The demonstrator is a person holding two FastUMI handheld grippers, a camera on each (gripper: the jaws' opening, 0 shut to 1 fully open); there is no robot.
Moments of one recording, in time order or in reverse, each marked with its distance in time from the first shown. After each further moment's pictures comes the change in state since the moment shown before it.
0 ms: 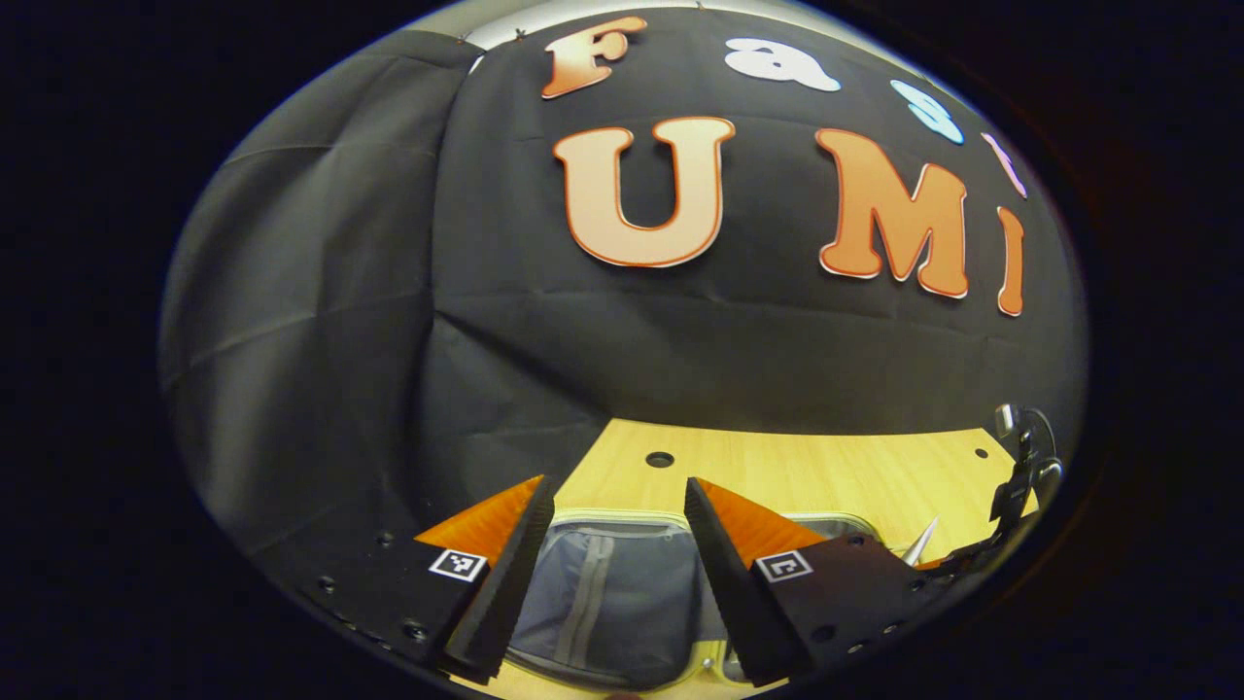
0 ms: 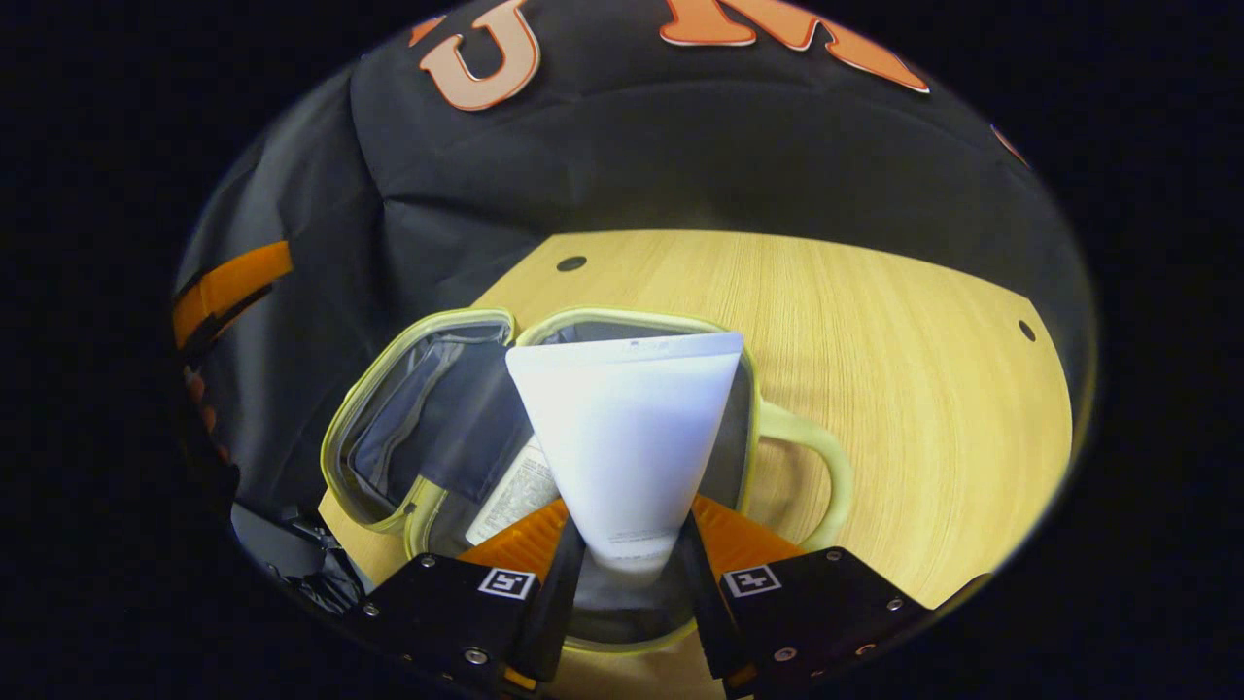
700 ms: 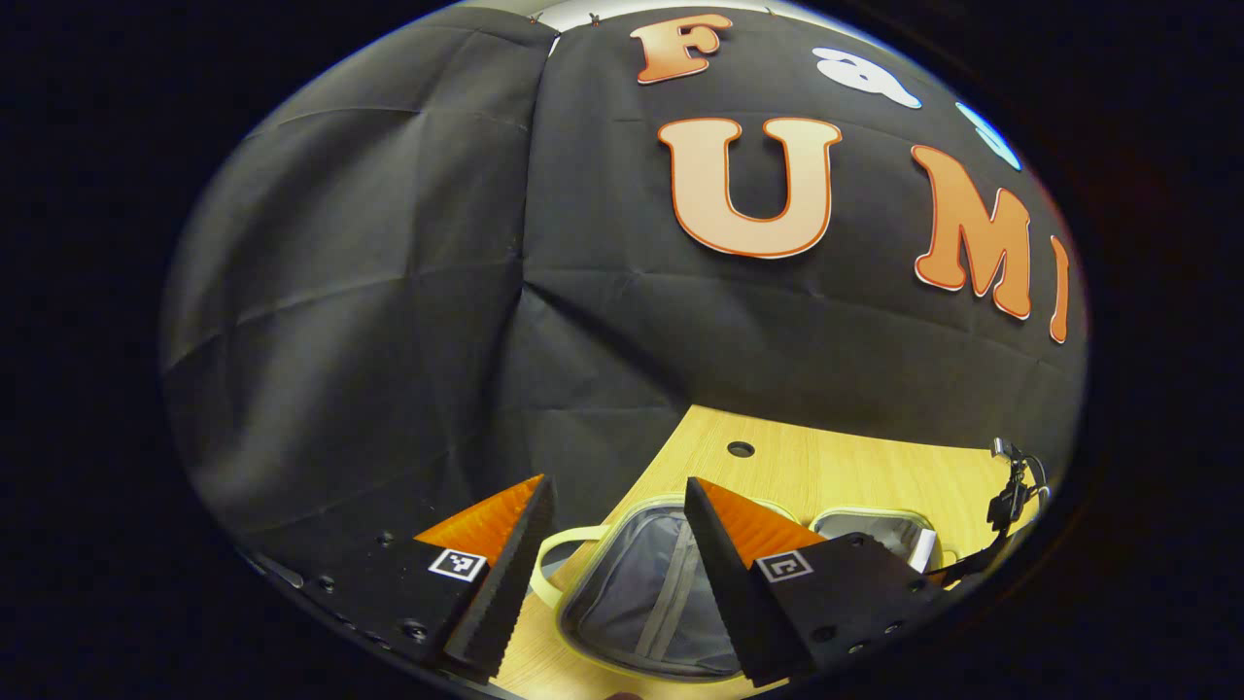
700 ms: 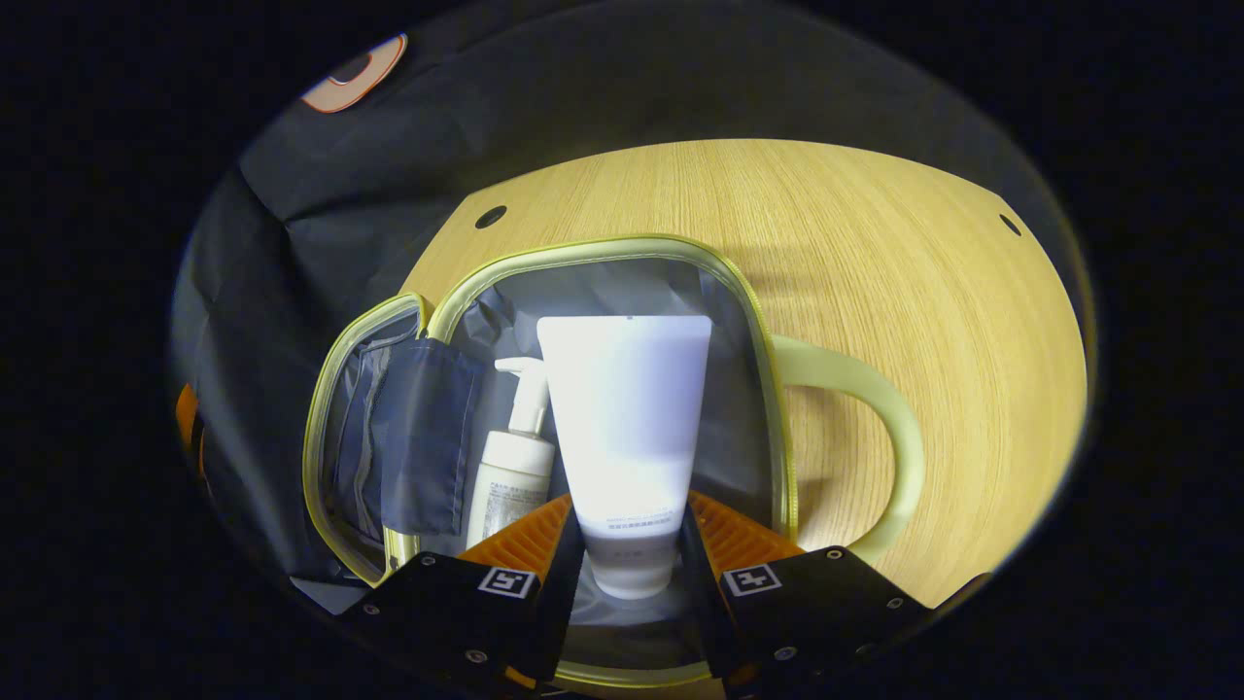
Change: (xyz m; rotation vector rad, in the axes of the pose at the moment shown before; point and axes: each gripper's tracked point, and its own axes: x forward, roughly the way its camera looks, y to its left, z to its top) left arm -0.005 0.094 -0.036 -0.085 0.055 0.168; right arm 0.051 -0.001 -0.015 0.250 0.204 -0.085
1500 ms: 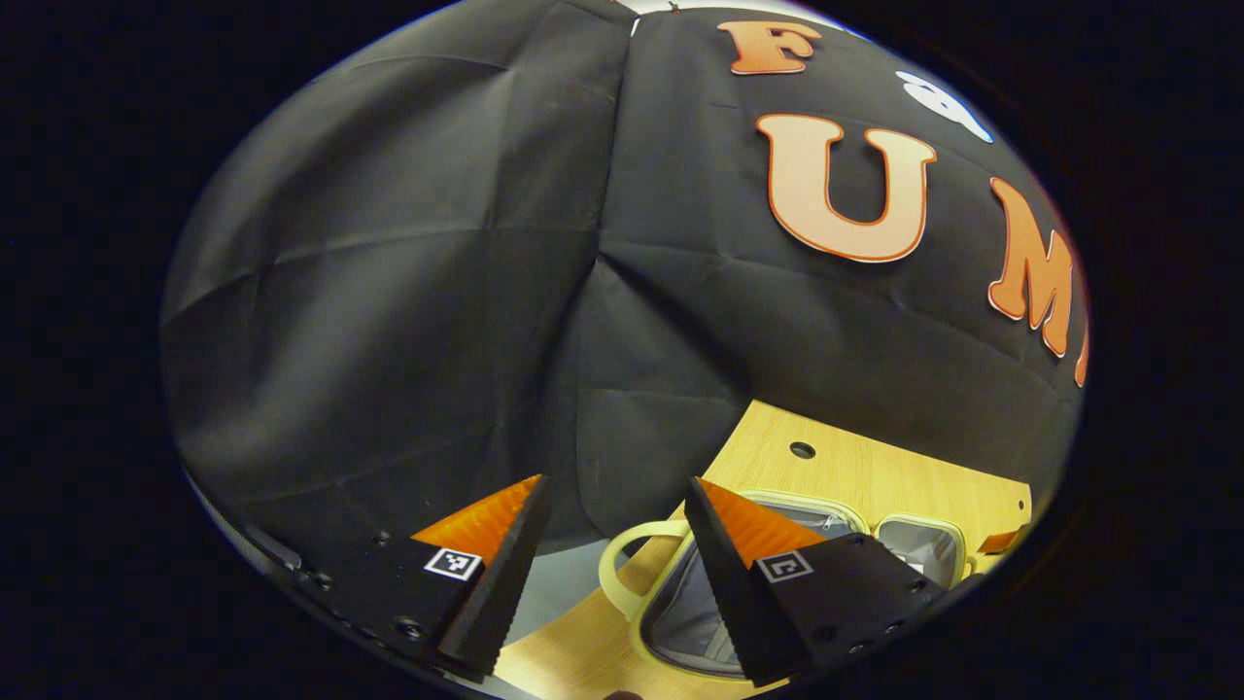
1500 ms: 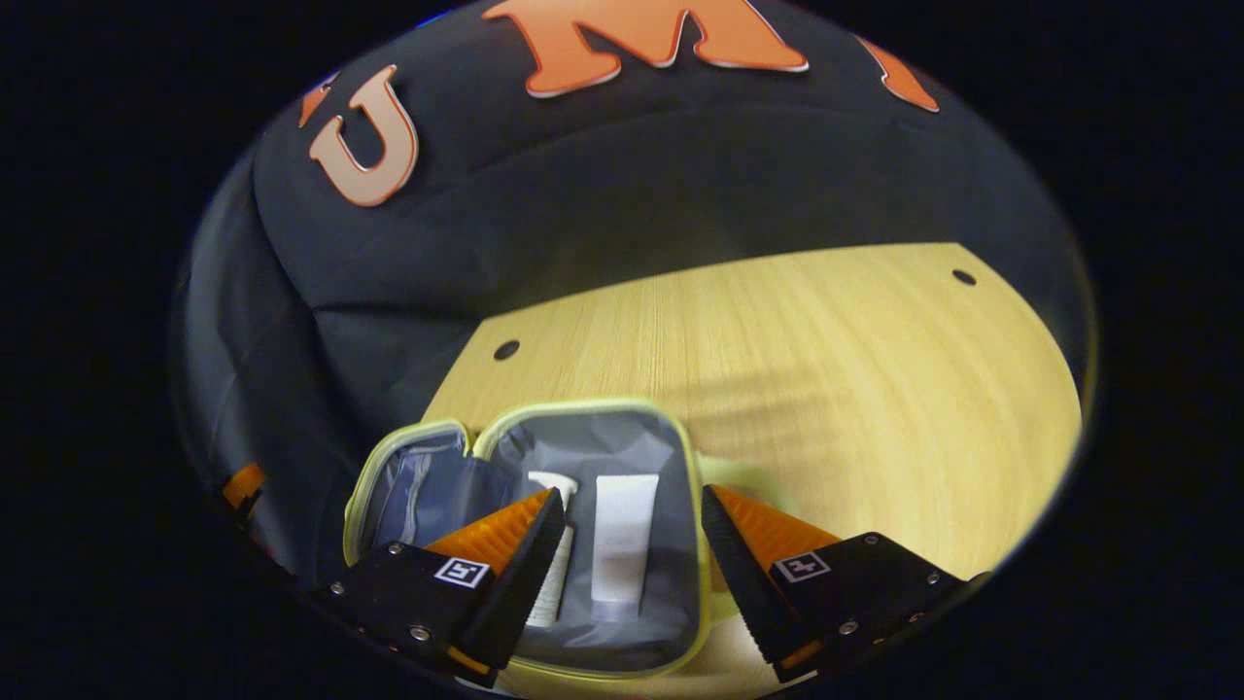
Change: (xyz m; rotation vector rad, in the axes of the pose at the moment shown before) left arm 0.033 0.090 -0.029 -0.136 0.069 0.083; right arm -0.107 -0.028 0.089 0.018 -0.475 -0.009
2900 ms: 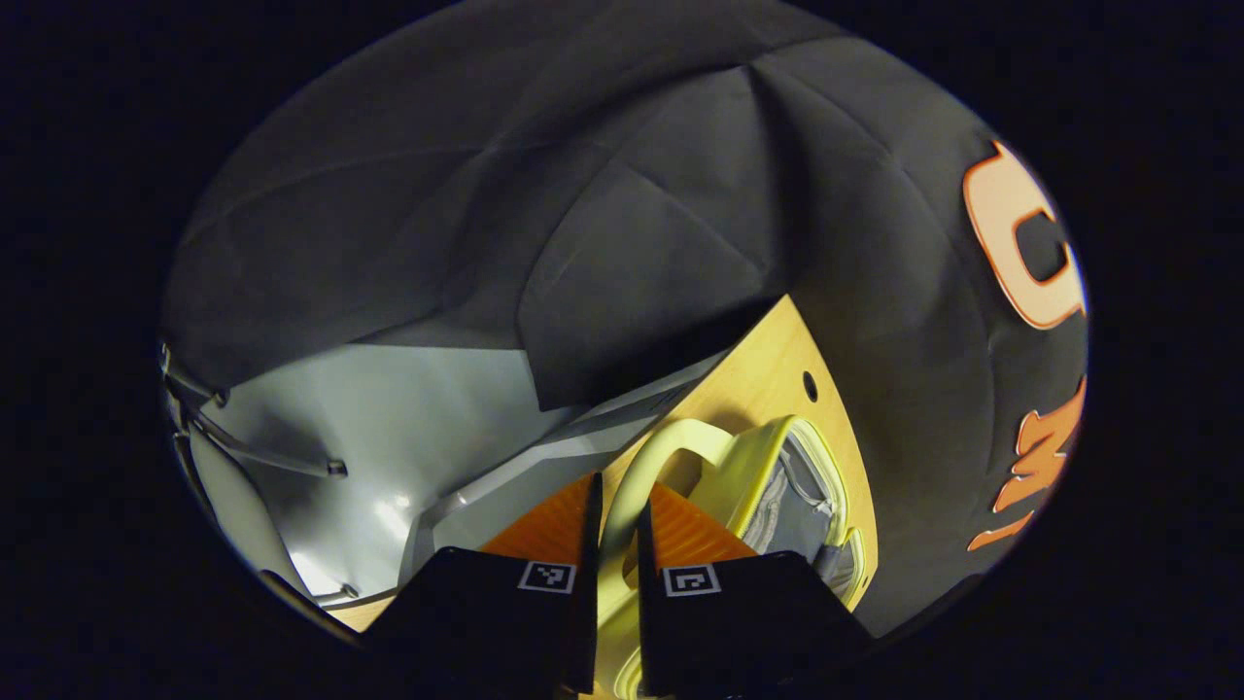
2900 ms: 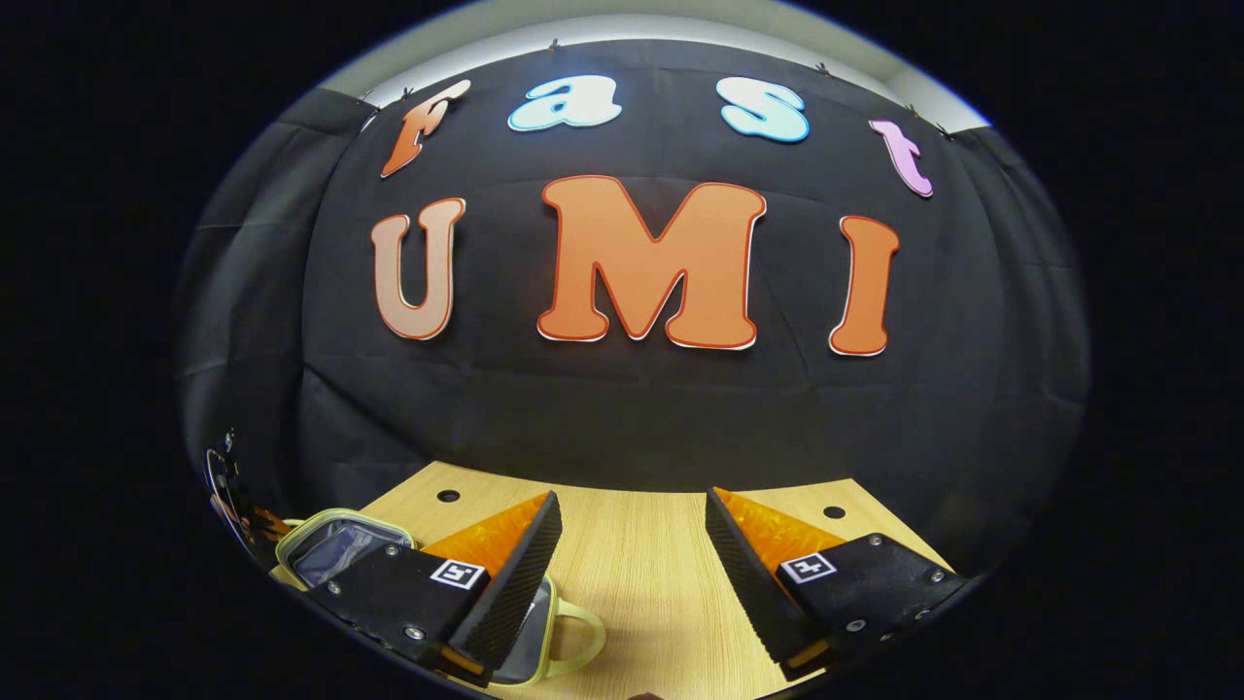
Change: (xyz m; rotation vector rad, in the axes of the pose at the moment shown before) left arm 0.095 -0.002 -0.128 -0.505 0.551 -0.187; right arm -0.149 -0.045 0.142 -0.277 -0.536 -0.155
